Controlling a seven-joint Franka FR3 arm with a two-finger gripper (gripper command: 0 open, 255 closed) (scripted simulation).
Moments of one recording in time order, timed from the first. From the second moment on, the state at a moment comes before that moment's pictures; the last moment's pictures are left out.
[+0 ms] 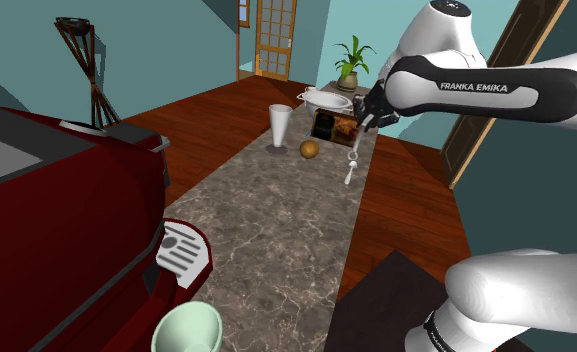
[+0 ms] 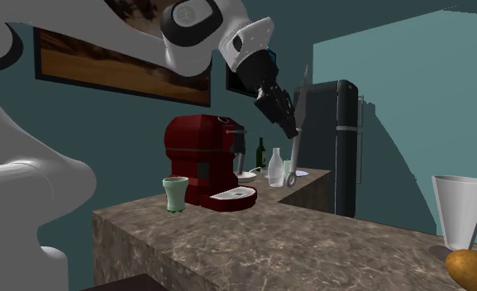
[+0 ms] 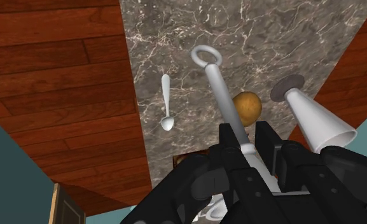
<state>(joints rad) -0.47 -0.69 0.25 -2.44 -0.02 2.28 0.82</state>
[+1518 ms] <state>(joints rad) -0.46 -0.69 0.31 -2.17 -0.01 2.01 0.89</state>
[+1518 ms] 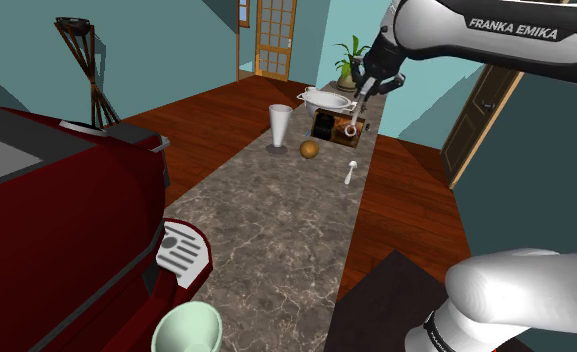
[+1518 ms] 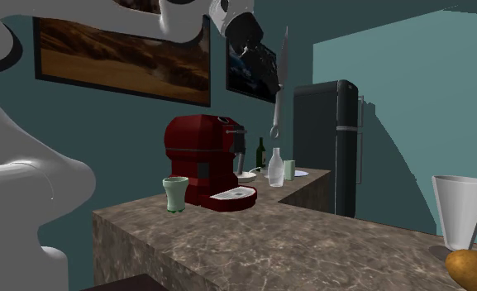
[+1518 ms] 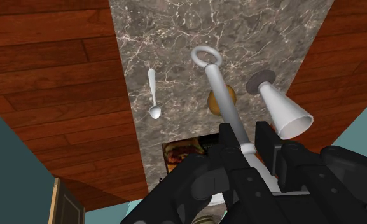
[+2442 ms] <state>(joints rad) -0.42 -0.71 0.61 -2.05 0.04 1.86 1.19</state>
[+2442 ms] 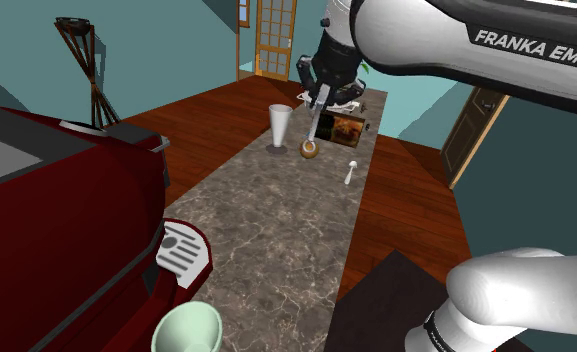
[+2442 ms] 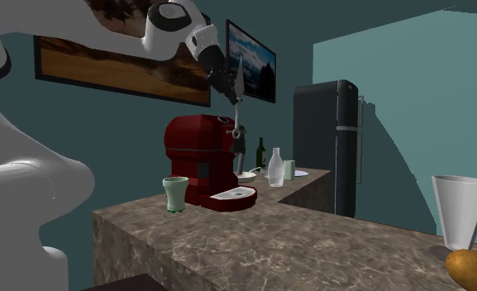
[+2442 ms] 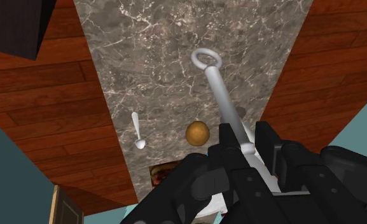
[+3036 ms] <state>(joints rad) -0.49 -0.62 0.86 -1.85 0.03 1.76 1.40</state>
